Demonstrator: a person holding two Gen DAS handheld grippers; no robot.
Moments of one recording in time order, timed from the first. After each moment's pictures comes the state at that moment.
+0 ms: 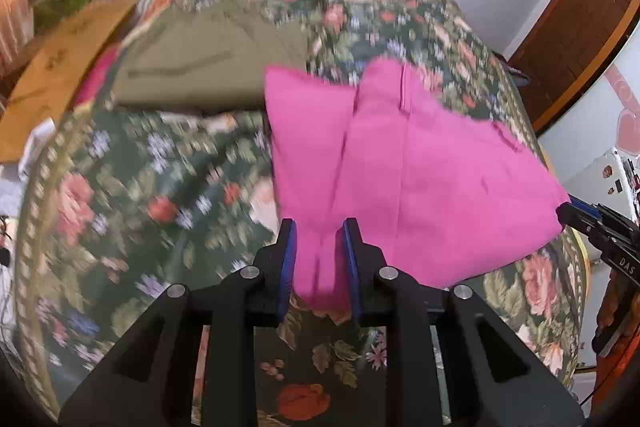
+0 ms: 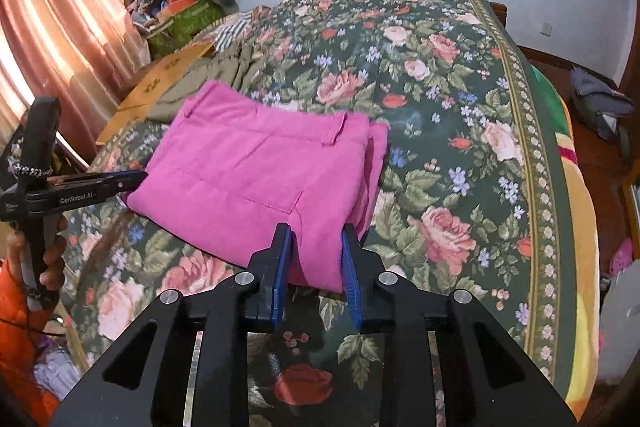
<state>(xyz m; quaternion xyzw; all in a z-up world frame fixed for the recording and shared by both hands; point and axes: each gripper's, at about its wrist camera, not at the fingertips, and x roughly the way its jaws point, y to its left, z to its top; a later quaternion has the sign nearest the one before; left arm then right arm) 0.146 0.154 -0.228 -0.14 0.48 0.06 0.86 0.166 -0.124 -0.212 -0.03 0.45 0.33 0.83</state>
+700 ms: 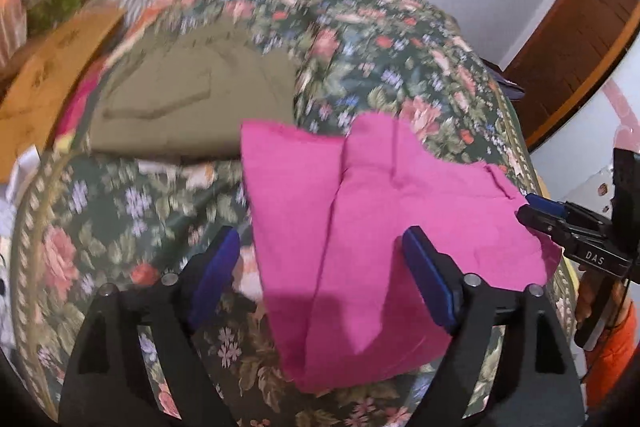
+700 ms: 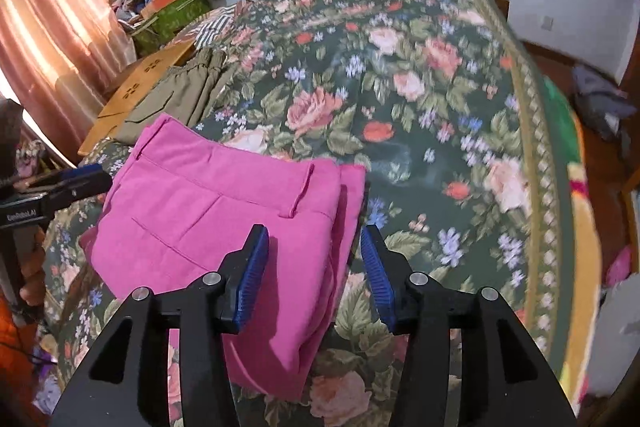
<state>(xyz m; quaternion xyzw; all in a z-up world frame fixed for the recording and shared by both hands) 0.191 0.165 -0.232 -0.17 0.49 0.04 0.86 0.234 -0.105 -0.229 -0.03 0.48 0.33 0.81</state>
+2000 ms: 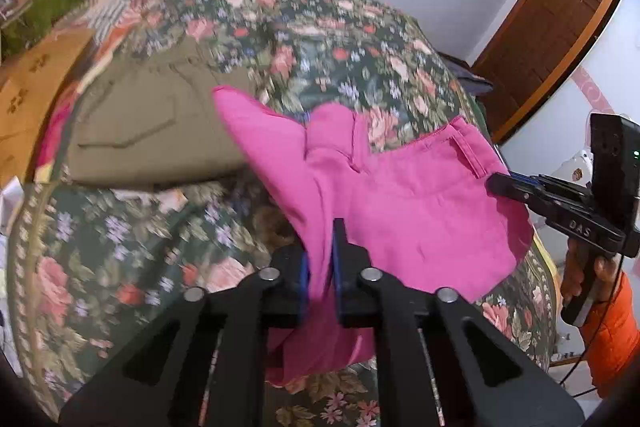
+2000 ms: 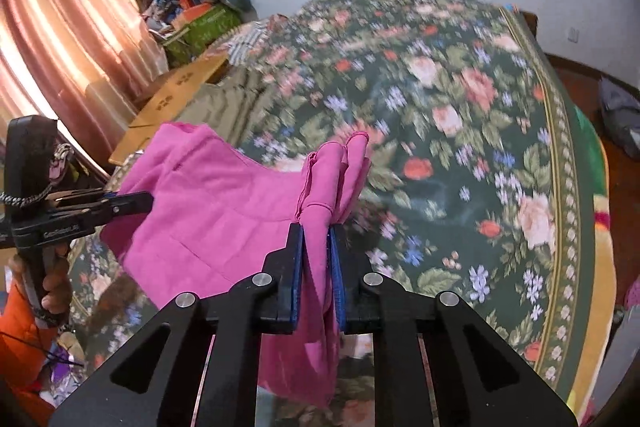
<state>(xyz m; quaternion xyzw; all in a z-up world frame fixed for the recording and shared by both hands) 0.194 0.151 -0.200 -0.14 0.46 -0.01 0.88 0.236 -0.086 -0.198 -0.02 0.45 0.38 0.81</state>
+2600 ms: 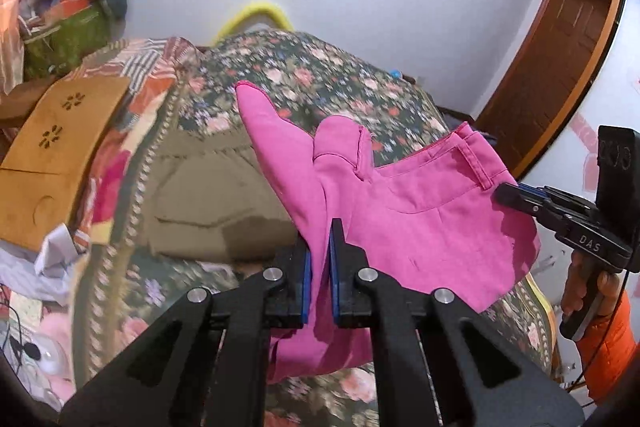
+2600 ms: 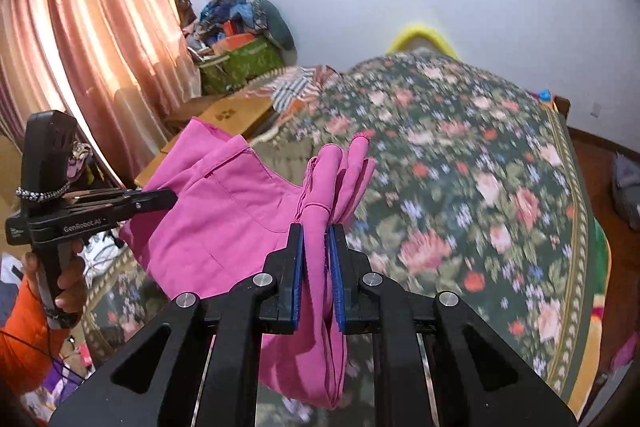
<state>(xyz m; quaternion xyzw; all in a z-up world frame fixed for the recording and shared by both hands) 0.177 0.236 -0.138 -0.16 0.37 0.02 0.92 0.222 -0.006 -0.123 -0.04 0.36 0.42 0.83</state>
